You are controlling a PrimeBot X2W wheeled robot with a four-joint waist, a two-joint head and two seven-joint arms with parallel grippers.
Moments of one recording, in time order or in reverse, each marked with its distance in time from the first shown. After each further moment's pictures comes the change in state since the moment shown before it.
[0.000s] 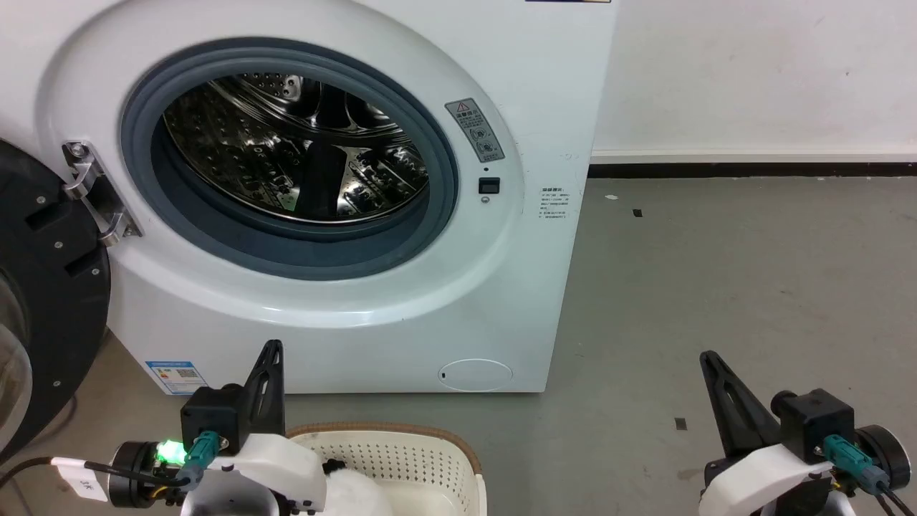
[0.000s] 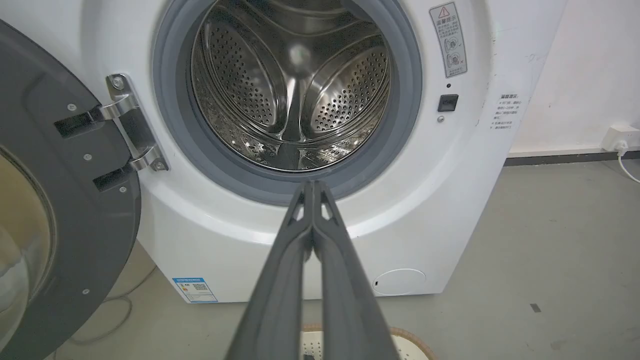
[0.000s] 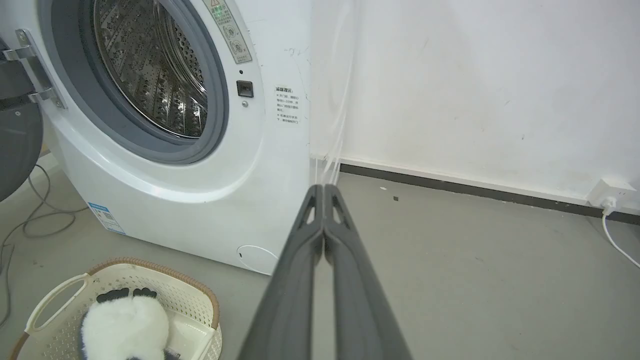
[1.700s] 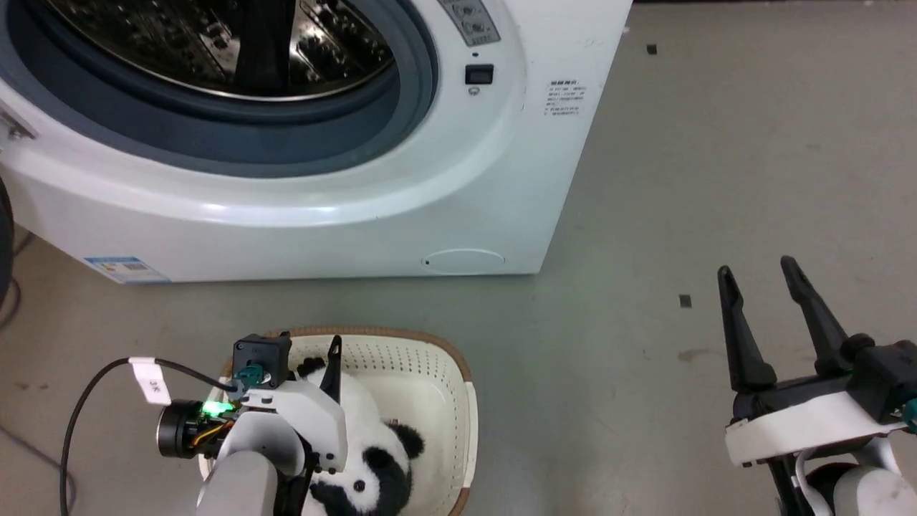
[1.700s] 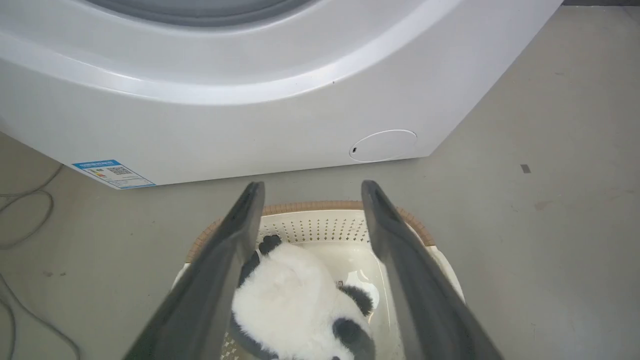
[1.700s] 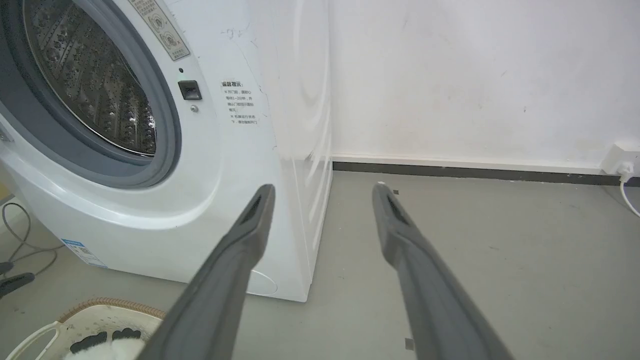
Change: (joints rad) left arm -0.255 0.027 -0.060 0.439 -0.057 -0.026 0.021; right arm -0.102 0.000 -0.038 -0.096 0.093 0.000 -0.082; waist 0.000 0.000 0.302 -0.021
